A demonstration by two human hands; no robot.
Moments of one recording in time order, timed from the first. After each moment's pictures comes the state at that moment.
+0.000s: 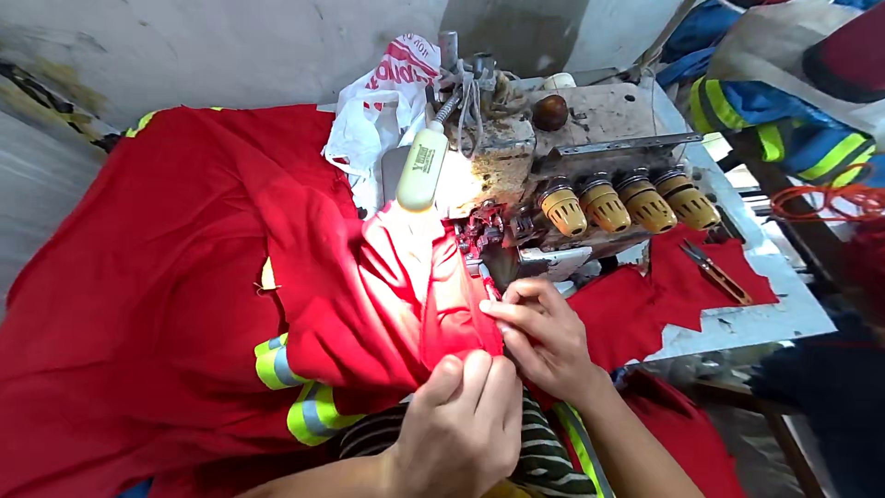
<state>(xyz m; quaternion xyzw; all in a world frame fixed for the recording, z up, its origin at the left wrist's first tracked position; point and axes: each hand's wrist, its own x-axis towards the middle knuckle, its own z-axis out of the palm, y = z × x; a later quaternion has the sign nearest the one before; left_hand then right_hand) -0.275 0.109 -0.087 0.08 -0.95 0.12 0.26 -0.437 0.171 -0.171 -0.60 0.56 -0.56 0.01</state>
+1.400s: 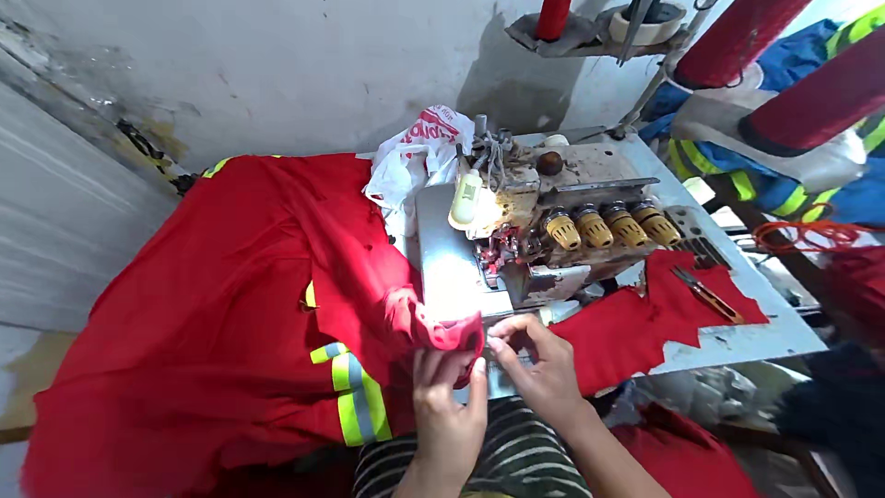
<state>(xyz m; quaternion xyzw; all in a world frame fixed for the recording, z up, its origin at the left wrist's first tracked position) -0.256 0.121 -0.141 0.36 -0.79 -0.24 0.43 -0.388 0.174 -0.161 -0.50 0.60 -0.62 0.08</state>
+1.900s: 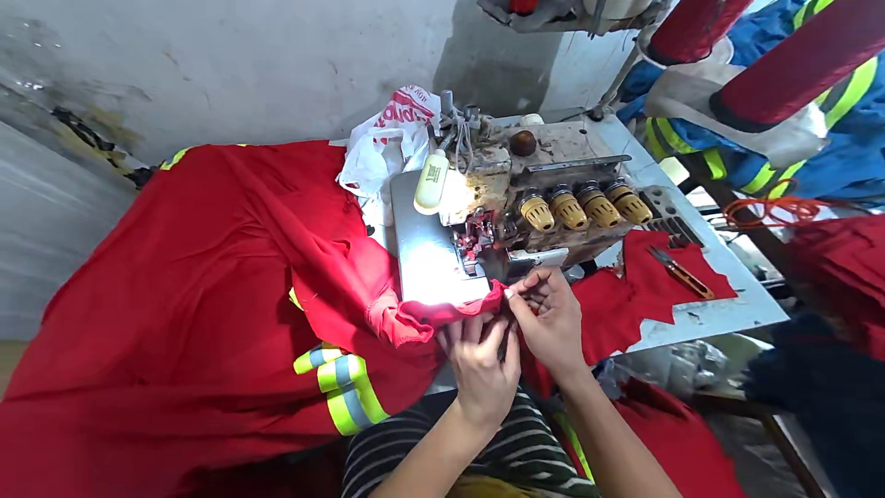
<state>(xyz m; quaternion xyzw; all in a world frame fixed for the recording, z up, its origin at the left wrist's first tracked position) -0.322 0.136 -0.177 0.30 -0.82 -0.17 0.46 -0.423 0.167 -0.163 -0.37 0.66 -0.65 0.07</state>
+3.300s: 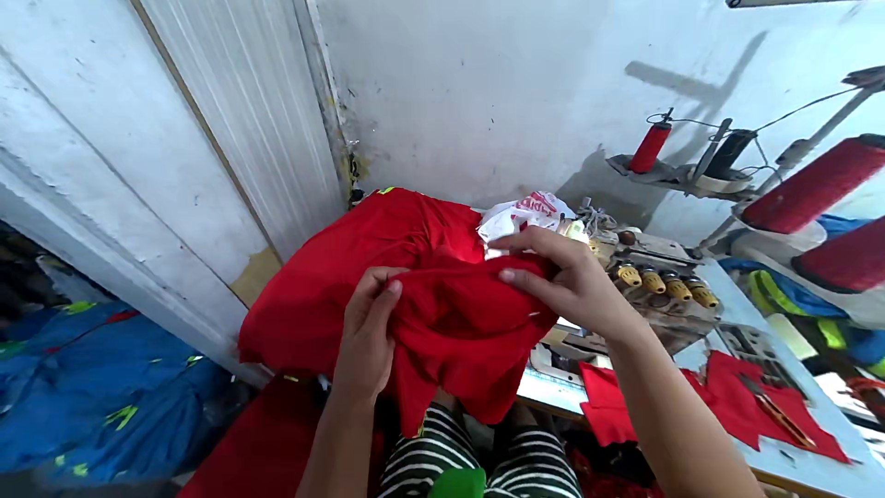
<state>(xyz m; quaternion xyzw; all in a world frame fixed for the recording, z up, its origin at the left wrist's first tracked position) -0.098 0.107 0.000 0.28 -0.58 -0.45 0.62 -0.351 0.116 0.031 -0.80 0.36 -0.48 0.05</state>
